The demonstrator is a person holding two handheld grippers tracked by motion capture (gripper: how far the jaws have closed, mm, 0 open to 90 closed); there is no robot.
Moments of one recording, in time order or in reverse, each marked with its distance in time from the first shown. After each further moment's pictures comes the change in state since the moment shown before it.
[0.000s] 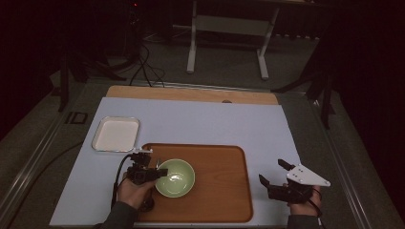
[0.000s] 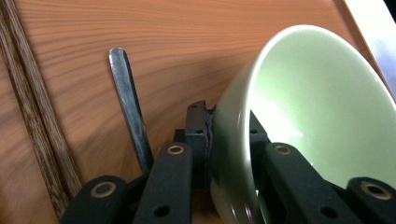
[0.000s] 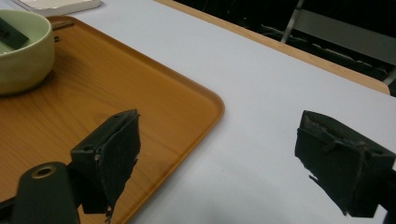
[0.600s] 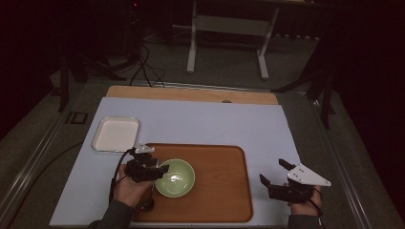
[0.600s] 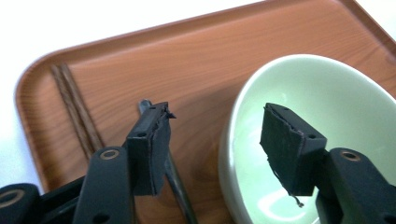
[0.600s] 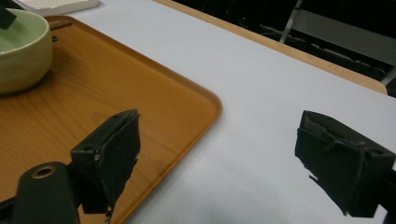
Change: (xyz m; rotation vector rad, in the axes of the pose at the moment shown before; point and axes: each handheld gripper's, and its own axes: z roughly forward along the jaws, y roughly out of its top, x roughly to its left) left arm -0.015 0.009 -0.018 -0.082 0.148 0.214; right arm -0.002 0.000 0.000 0.000 -0.004 -0.002
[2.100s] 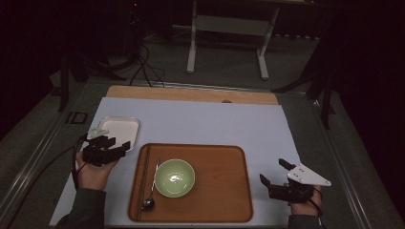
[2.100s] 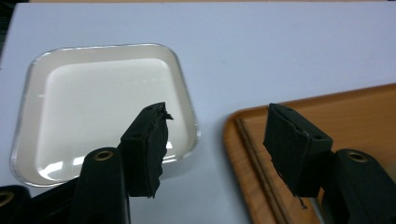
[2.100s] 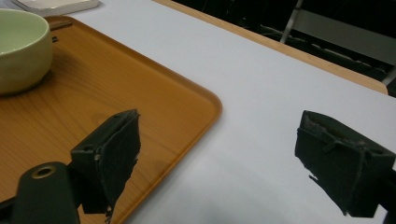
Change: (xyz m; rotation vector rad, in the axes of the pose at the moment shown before) left arm 0.090 0.006 -0.061 -0.200 0.243 -0.119; right arm 0.000 0.000 0.000 0.000 0.002 0.002
